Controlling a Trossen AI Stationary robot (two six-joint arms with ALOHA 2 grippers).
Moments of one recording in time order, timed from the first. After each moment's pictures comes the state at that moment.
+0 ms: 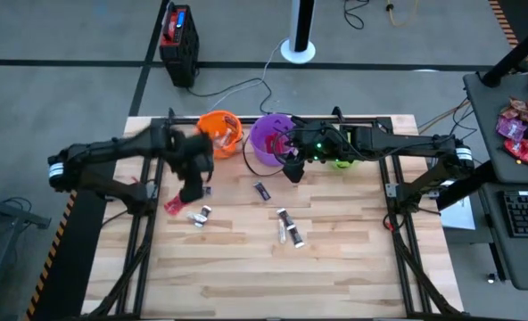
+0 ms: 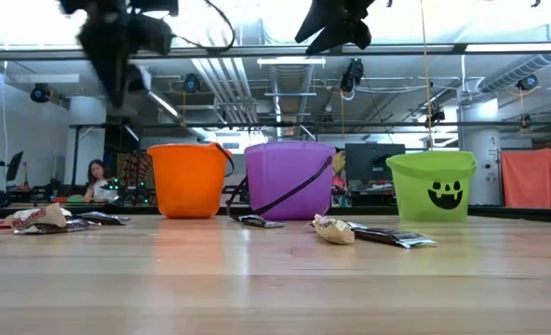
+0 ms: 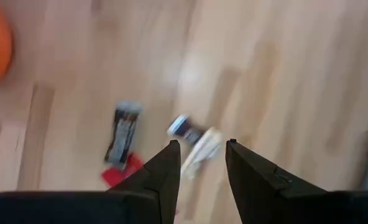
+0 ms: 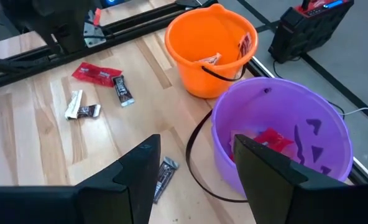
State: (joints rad) left arm 0.27 1.25 1.17 -1.26 0.23 -0.02; right arm -0.11 1.49 1.46 -0.61 0.24 0.25
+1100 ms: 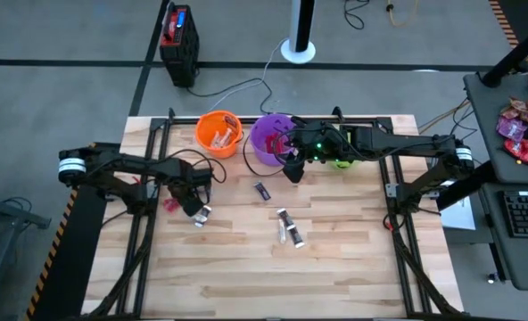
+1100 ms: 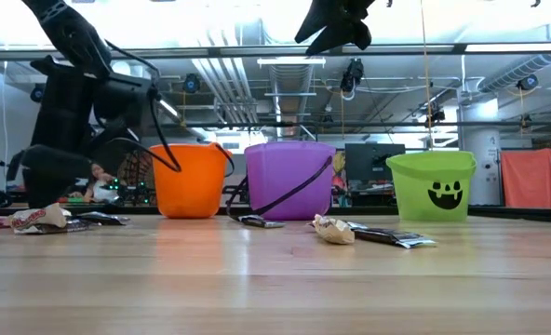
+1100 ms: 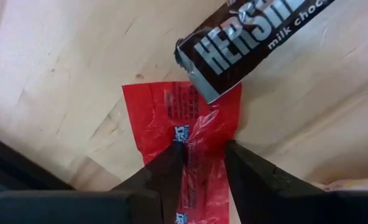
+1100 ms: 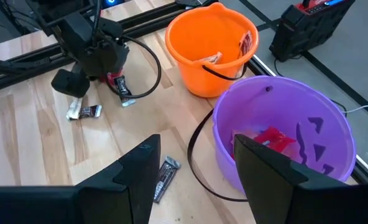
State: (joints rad) left arm 0.23 1.38 0.56 -0.91 -0.07 -0.51; right arm -0.11 1.50 1.46 -0.61 0.23 0.26
